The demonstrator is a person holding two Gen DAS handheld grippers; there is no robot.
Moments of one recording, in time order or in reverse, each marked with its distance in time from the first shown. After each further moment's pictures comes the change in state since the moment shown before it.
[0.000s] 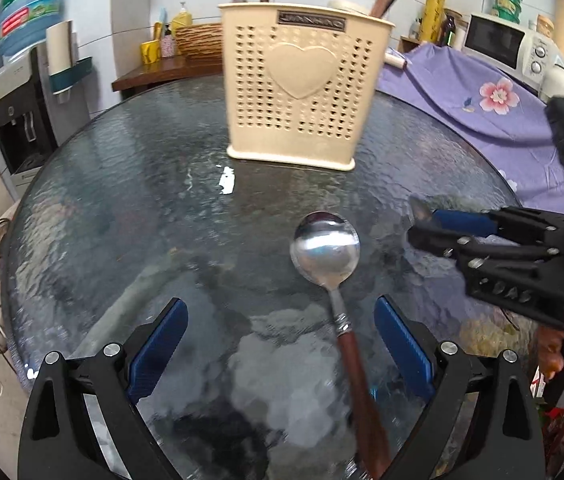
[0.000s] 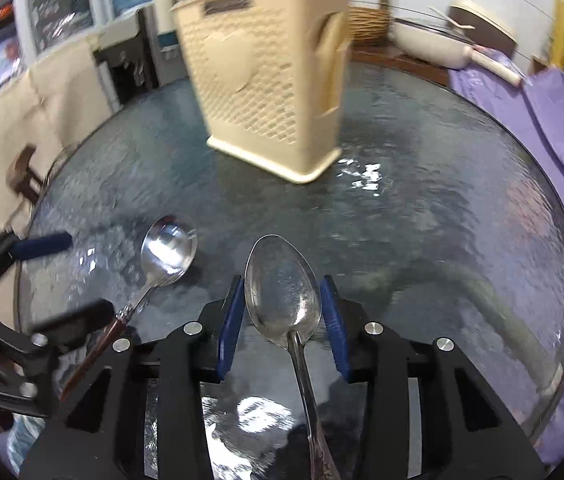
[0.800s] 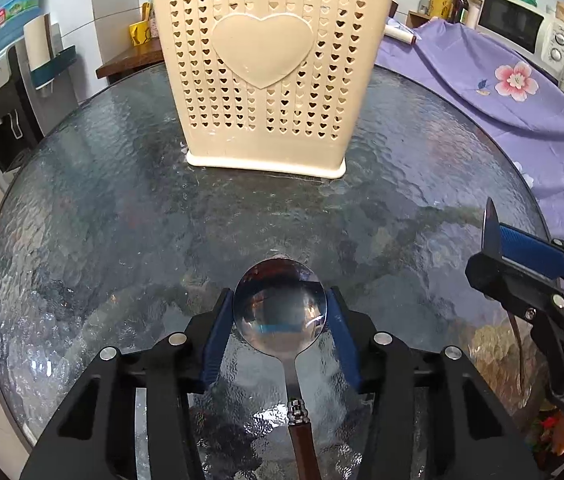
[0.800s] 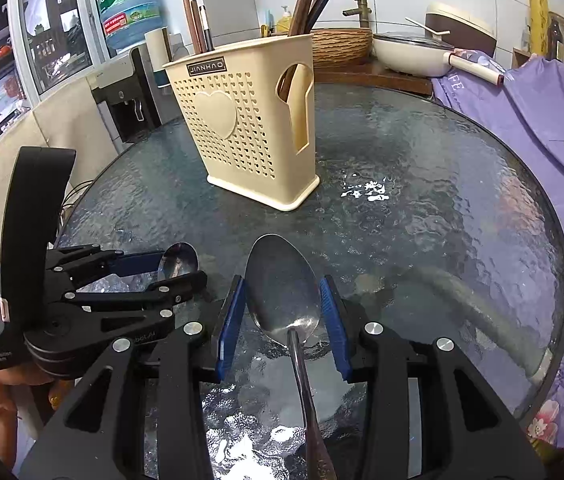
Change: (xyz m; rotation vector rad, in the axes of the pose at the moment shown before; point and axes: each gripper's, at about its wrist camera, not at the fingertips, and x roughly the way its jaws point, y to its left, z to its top) left arm 0.045 -0.024 0.037 -0.008 0.101 0.026; right arm -0.033 -0.013 -0.001 0.055 -0.079 0.039
